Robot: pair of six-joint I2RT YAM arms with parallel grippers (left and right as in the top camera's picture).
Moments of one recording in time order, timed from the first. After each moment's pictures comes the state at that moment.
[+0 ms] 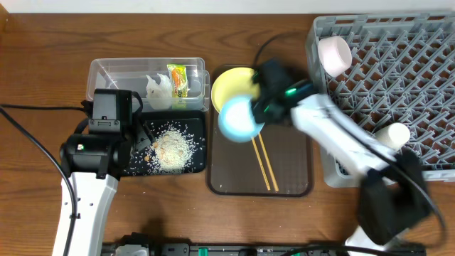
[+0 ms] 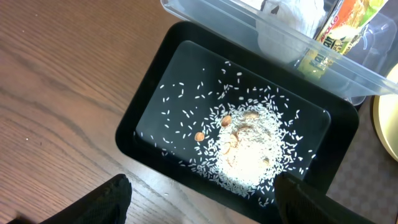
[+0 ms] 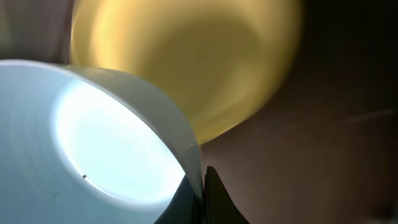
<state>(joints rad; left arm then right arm) -0.05 1.14 1.13 -1.12 -0.23 -0.54 0.48 1.78 1.41 -0.72 0.02 0.28</state>
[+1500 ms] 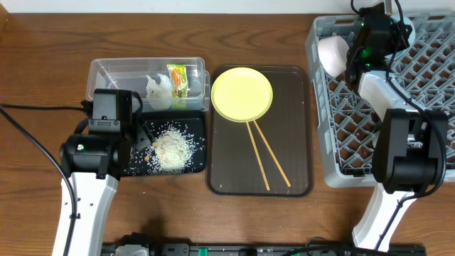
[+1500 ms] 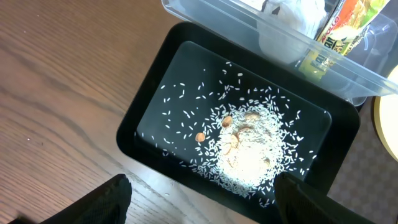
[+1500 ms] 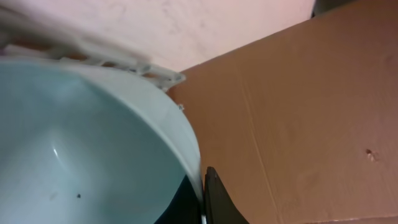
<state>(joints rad) -0.05 1.14 1.13 -1.12 -0.23 -0.54 -0.03 2.11 1.46 0.36 0.92 -0.85</state>
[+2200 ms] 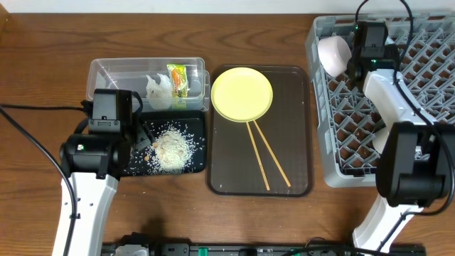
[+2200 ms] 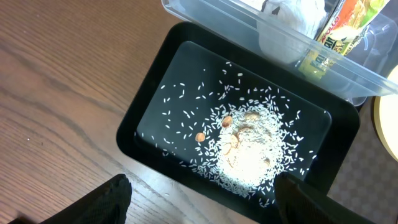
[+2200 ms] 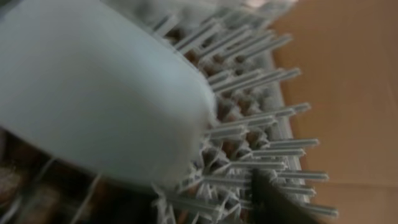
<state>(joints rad) -0.05 1.14 1.13 -1.12 -0.23 -0.54 -0.01 1.98 1.46 -0.33 0.66 -0.24</state>
